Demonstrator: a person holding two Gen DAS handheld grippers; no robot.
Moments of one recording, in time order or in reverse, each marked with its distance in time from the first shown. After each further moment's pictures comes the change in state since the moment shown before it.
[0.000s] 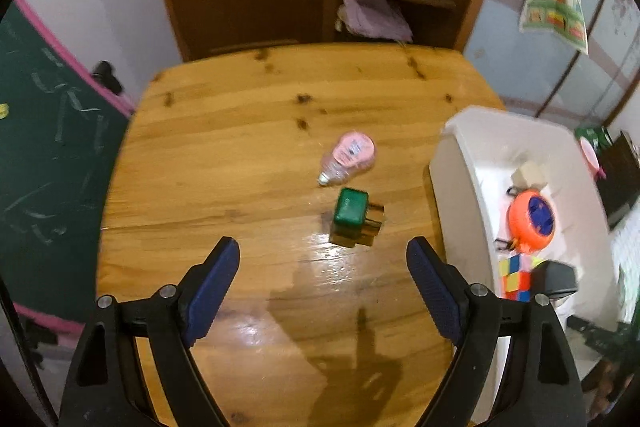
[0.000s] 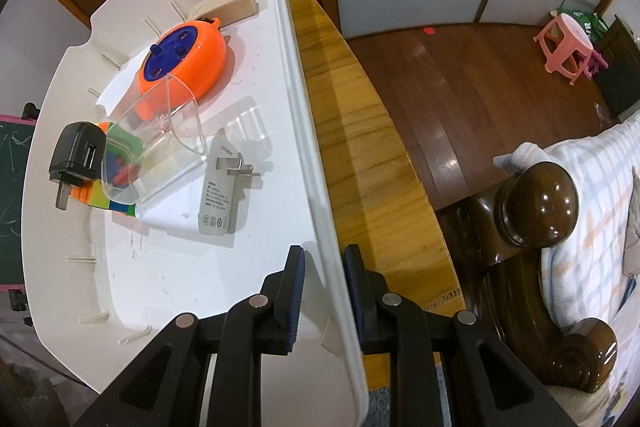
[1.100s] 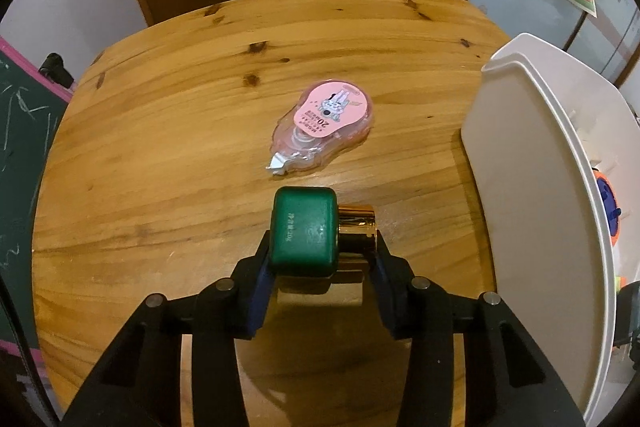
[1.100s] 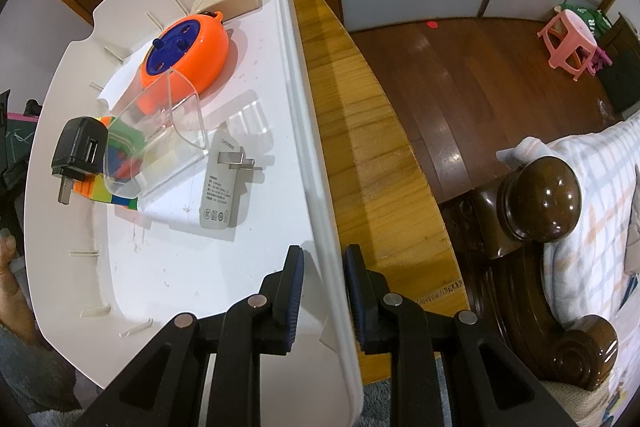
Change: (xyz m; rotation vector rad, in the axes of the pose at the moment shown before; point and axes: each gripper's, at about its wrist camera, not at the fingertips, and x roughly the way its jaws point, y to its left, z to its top) left arm 0.100 -0.020 0.000 0.045 0.074 -0.005; right arm 0.006 -0.005 0.000 0.003 0.021 0.011
